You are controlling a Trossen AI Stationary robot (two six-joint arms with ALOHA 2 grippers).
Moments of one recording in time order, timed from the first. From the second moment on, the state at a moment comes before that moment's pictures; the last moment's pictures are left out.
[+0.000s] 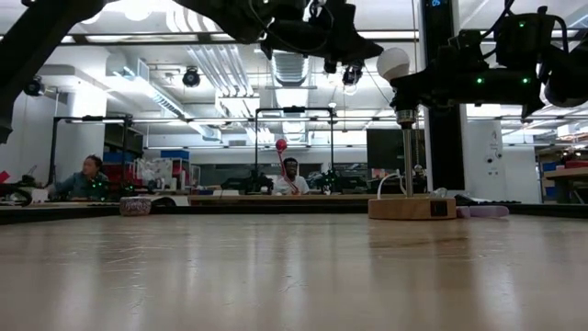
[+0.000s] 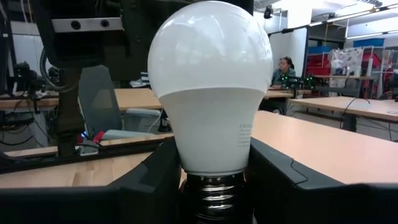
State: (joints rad) left arm 0.36 1.99 1.75 0.13 0.33 0.20; right arm -0.57 1.08 0.15 1.14 -0.18 0.00
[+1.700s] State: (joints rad) left arm 0.35 2.02 1.75 0.20 0.30 0.22; right arm -0.57 1.07 0.15 1.12 -0.16 0.00
